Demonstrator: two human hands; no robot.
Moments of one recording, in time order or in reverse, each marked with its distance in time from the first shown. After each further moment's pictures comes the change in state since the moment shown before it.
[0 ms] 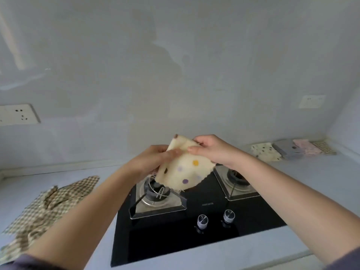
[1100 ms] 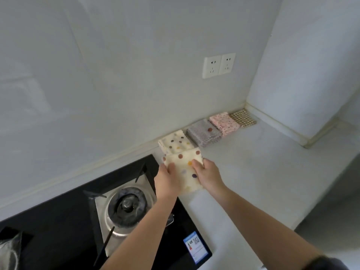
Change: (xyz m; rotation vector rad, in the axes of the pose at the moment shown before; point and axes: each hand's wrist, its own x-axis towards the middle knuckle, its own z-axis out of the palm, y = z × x) left_hand 0.387 -0.031 0.456 0.091 0.331 -0.219; right_hand -0.017 0.411 -0.319 0.249 0.703 0.544
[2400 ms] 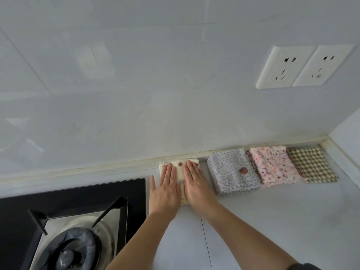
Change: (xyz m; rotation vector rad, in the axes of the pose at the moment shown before) left_hand 0.195 -0.060 0.117 1.019 -0.010 0.137; right_hand 0.272 0.087 0.070 -1.015 -0.363 -0.797
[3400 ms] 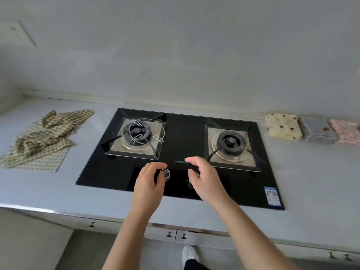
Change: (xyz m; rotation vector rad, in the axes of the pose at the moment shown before) left_hand -0.510 -0.357 -0.127 -0.749 0.546 -0.232; right_hand -0.288 -0.517 -0.068 0.715 -0.040 -0.103
